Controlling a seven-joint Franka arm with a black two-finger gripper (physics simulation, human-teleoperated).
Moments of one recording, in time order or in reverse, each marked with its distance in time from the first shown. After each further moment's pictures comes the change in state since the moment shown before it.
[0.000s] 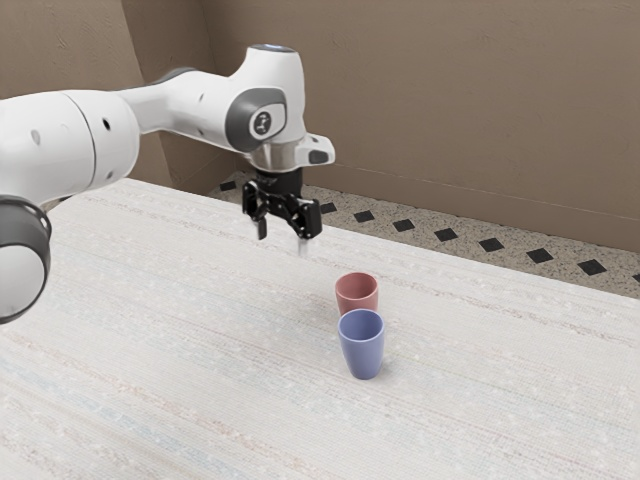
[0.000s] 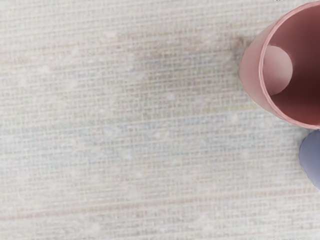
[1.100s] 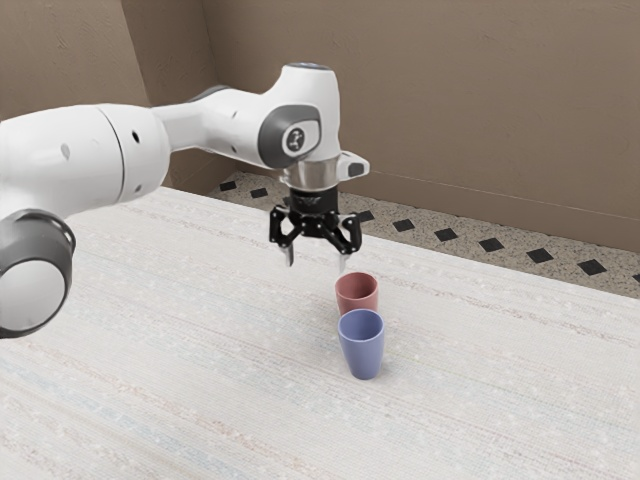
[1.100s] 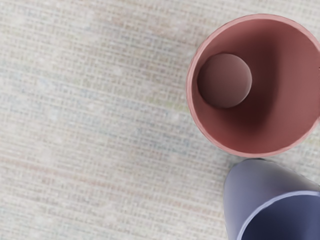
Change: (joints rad) arm -0.069 0.067 -0.007 0.041 -0.059 -0.005 -0.424
